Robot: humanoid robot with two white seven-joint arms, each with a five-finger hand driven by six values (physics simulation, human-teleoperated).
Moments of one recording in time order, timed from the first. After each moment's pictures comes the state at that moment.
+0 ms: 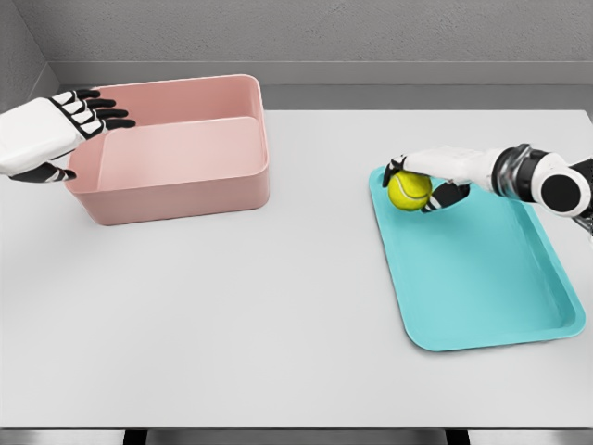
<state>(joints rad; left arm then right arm) -0.56 1.04 -0.56 -1.46 -0.56 -0.61 -0.01 -0.89 -0.84 1.00 -1.64 0.14 0.15 0.58</state>
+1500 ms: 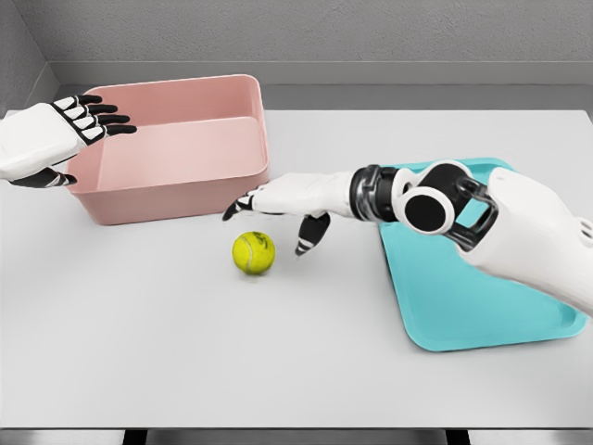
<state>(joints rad) -0.54 1.06 -0.56 -1.49 -0.56 -0.61 -0.01 -0.97 -0.53 1.11 -1.75 0.14 0.14 0.61</state>
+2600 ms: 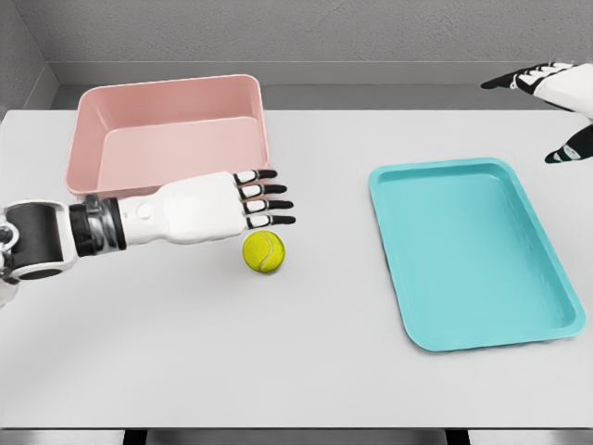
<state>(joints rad) -0.62 0.76 -0.77 -1.74 -0.94 -0.61 -0.10 -0.56 -1.07 0.35 -1.73 0.13 -0.16 0.61</state>
